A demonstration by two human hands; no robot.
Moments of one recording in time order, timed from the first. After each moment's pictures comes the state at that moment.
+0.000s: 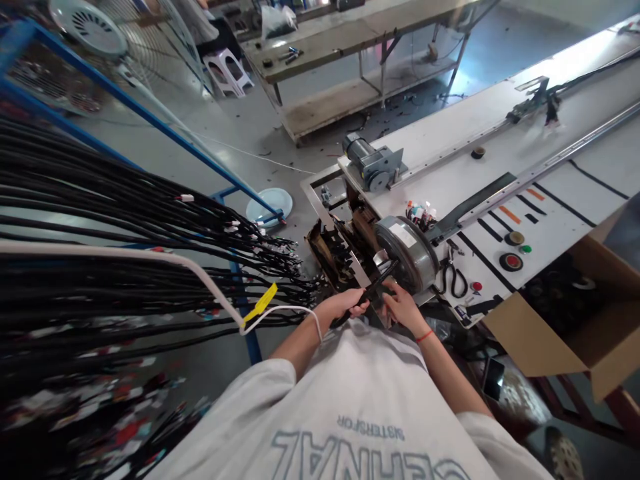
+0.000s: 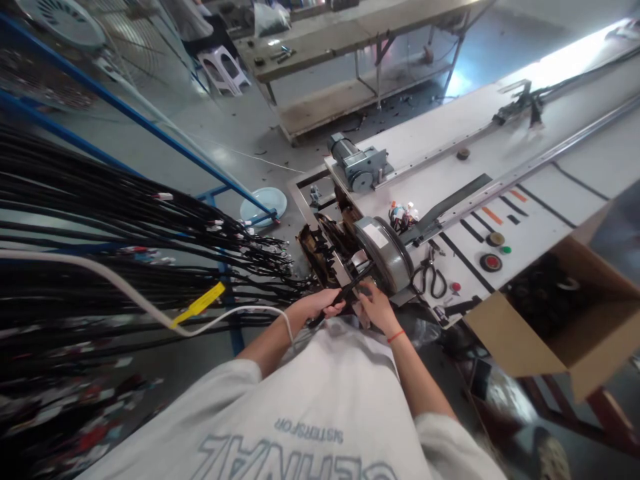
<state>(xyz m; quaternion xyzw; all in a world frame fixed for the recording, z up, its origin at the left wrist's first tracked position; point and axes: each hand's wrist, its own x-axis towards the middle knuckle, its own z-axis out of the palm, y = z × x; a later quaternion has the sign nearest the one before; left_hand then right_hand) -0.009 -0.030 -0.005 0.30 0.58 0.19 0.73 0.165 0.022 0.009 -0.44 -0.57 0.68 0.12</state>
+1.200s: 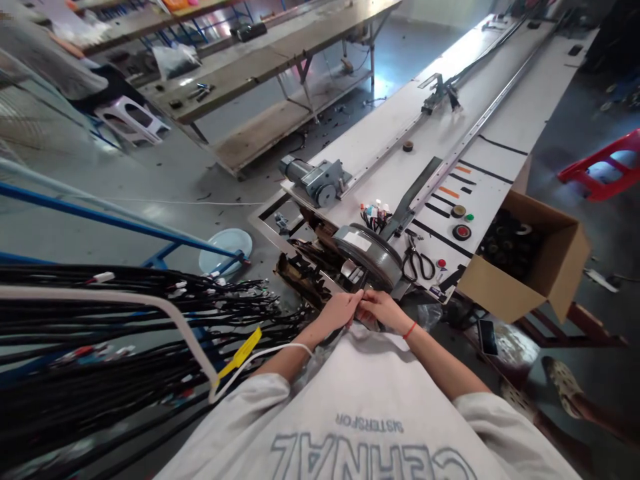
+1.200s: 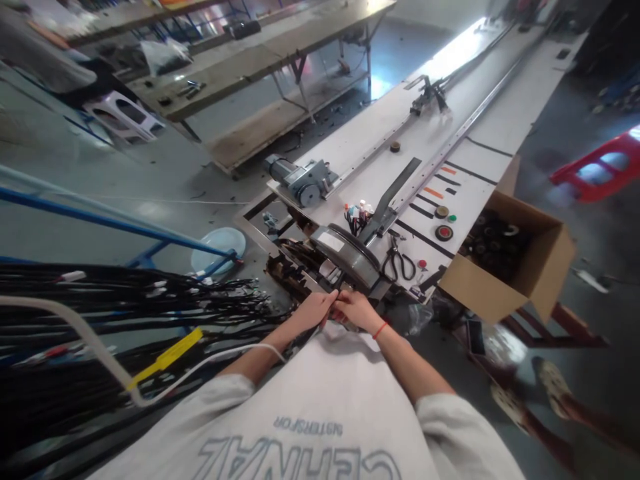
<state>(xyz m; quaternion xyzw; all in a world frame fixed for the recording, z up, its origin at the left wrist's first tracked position) 0.012 -0.004 0.030 0.61 0.61 0.11 0.49 0.170 0.013 -0.003 -0.44 -0.52 0.72 0.18</state>
